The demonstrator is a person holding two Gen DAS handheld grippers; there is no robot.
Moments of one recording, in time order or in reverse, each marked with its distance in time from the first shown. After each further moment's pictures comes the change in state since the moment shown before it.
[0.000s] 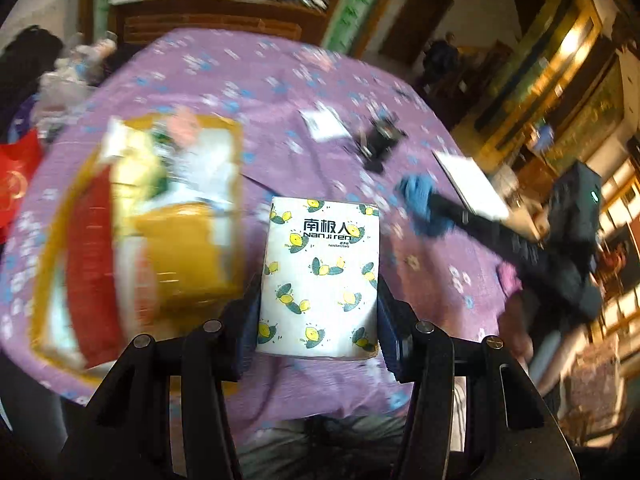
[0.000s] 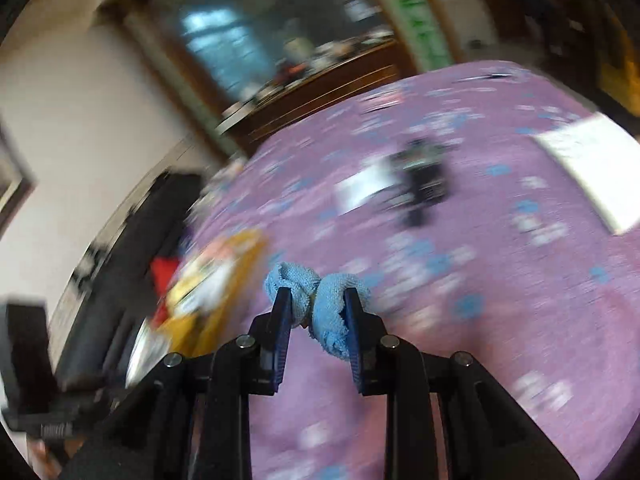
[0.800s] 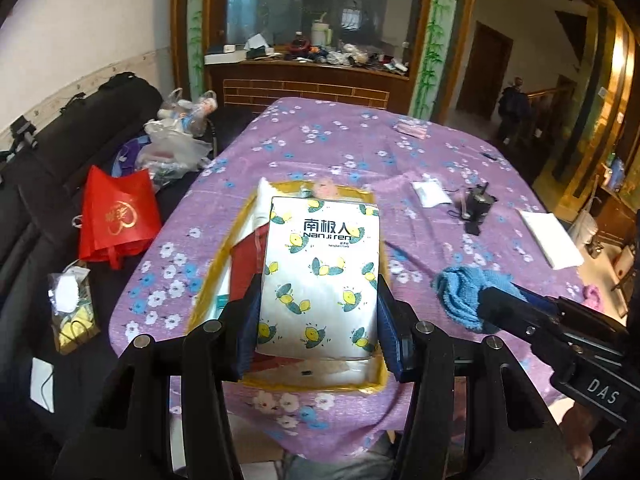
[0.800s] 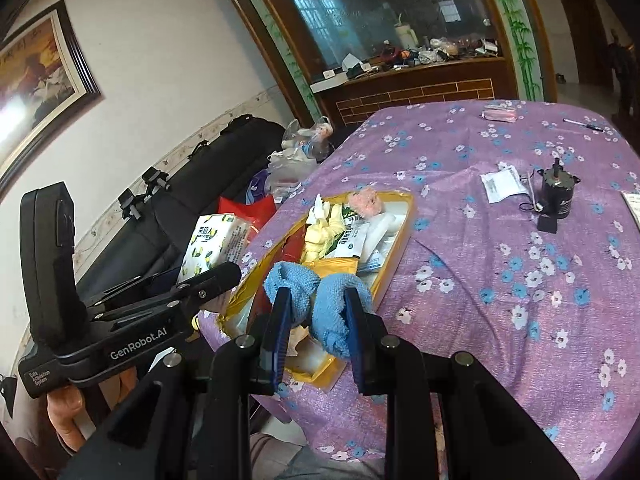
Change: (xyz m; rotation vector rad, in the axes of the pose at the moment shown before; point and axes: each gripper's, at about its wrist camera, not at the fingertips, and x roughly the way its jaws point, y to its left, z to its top) left arm -0.065 0.048 -0.011 -0.026 -0.219 0.340; right arm -0.005 0.134 -0.040 -0.231 0.071 0.119
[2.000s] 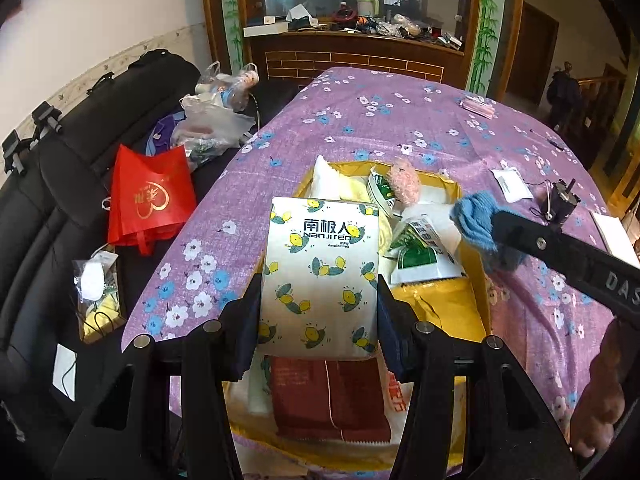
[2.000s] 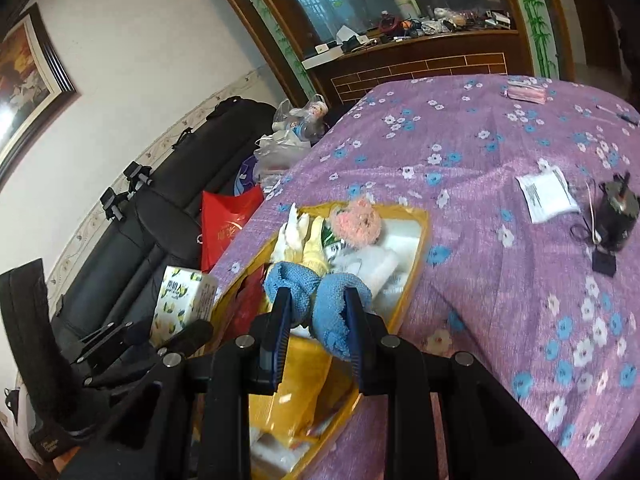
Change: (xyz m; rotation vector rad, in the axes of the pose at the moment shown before) left arm 0.086 0.028 0.019 -0.025 0.093 0.173; right arm 0.109 -0.029 0.058 0.023 0.082 0.009
